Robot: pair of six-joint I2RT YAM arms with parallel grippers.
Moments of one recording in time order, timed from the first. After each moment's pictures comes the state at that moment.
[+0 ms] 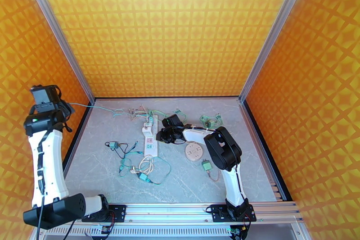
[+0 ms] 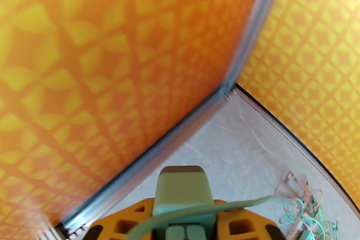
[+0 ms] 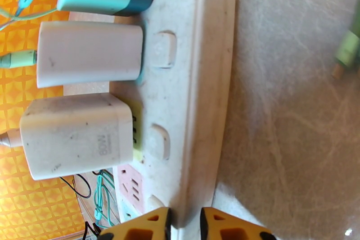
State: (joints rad) left arm 0.32 1.34 1.63 -0.94 -0.23 -0.36; right arm 0.60 2.14 1.40 -0.17 -0.51 0.72
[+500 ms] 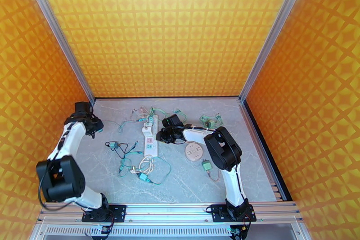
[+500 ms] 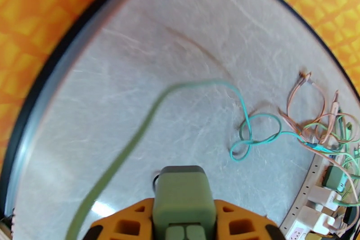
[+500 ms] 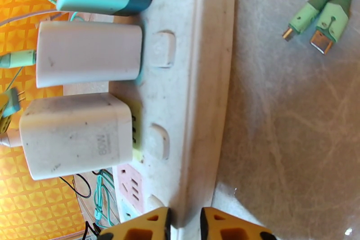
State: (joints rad) left arm 0.23 1.63 1.29 -0.69 0.04 -0.37; right arm 0.60 2.14 1.40 -0.18 -0.51 0.72
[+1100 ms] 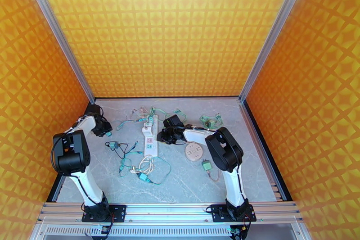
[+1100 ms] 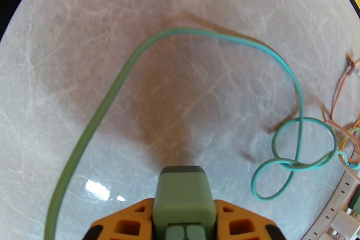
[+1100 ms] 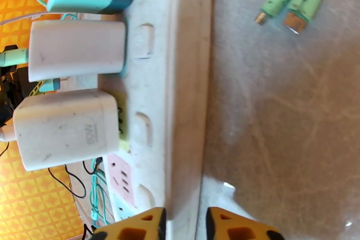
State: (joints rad) left arm 0.21 1.93 1.39 -0.67 0.08 -0.42; right arm 0.60 2.11 1.37 -0.20 -0.46 0.75
